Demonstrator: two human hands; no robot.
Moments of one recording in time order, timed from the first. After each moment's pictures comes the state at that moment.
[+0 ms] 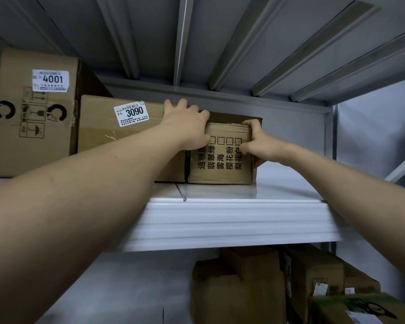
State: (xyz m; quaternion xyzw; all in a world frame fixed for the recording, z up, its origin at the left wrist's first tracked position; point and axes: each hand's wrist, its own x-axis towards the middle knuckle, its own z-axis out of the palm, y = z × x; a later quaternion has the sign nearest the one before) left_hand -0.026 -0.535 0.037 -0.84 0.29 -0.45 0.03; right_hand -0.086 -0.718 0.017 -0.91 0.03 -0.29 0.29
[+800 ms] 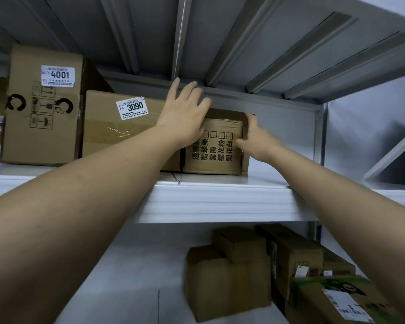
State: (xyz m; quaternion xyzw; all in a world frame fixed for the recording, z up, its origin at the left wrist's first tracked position) left_hand -0.046 -0.525 0.023 -0.75 0.31 -0.58 0.05; right_hand -0.106 -0.713 0.005 -0.91 0.12 -0.39 0.08
